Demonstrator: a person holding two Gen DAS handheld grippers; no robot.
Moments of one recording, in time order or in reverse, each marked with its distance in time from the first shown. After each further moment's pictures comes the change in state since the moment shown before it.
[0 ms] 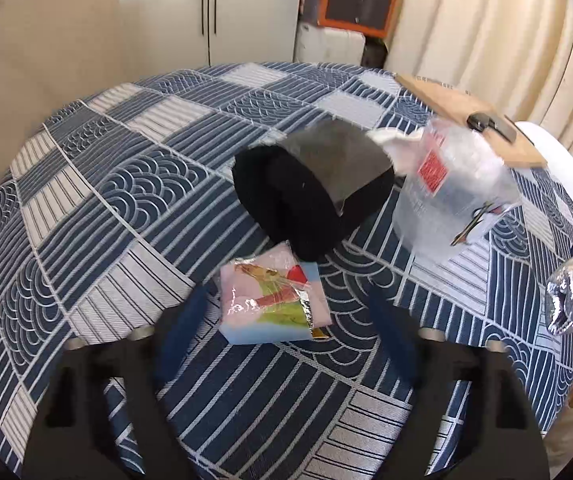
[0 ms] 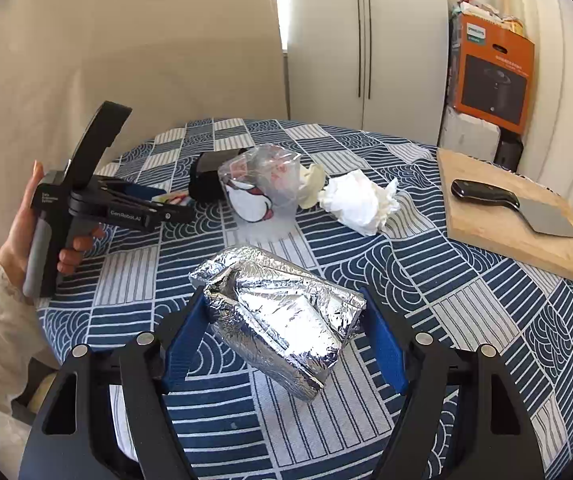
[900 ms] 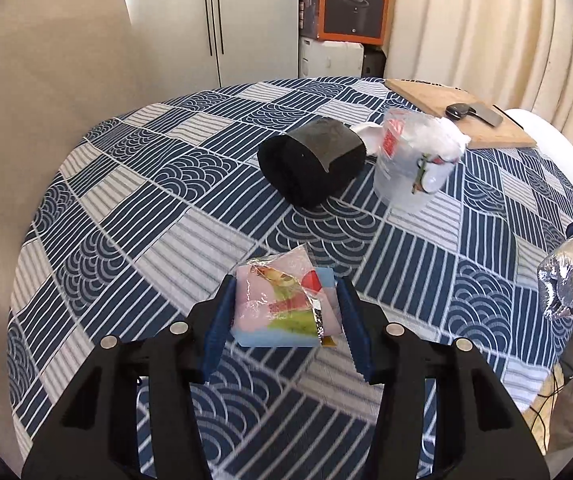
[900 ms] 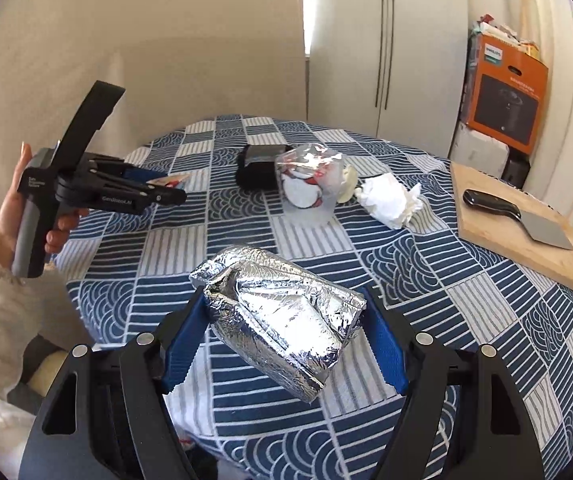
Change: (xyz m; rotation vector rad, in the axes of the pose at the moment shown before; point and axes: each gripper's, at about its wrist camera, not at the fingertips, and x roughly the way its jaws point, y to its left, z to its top) left arm -0.068 -0.006 -0.045 0.057 -0.047 0.044; right arm -0.037 0.046 -0.020 -0.085 -0.008 0.017
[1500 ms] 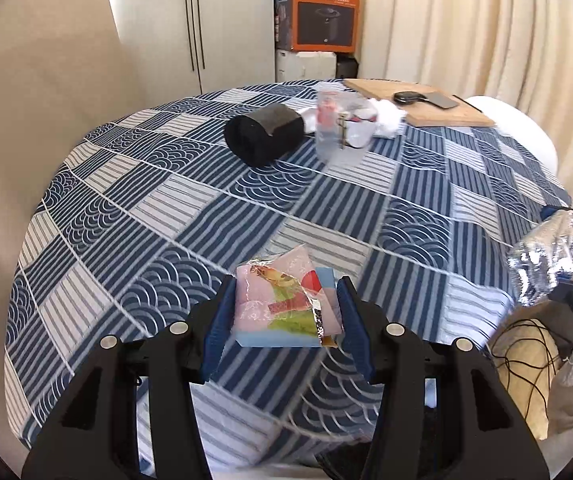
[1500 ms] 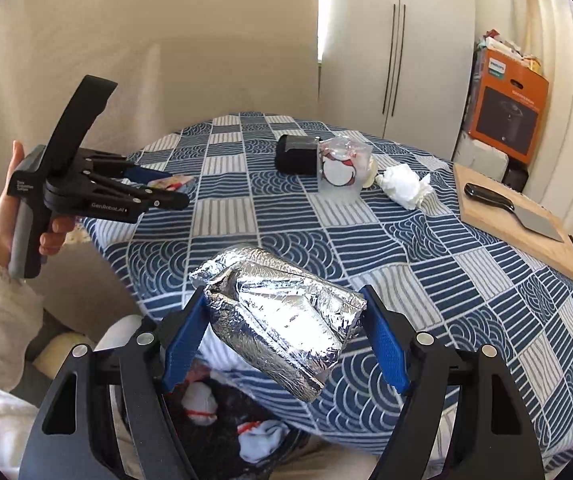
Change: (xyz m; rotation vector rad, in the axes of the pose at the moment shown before) left arm -0.057 -0.029 -0.064 0.050 -0.059 -0.057; right arm -0.048 0.048 -0.043 -0.042 -0.015 -0.009
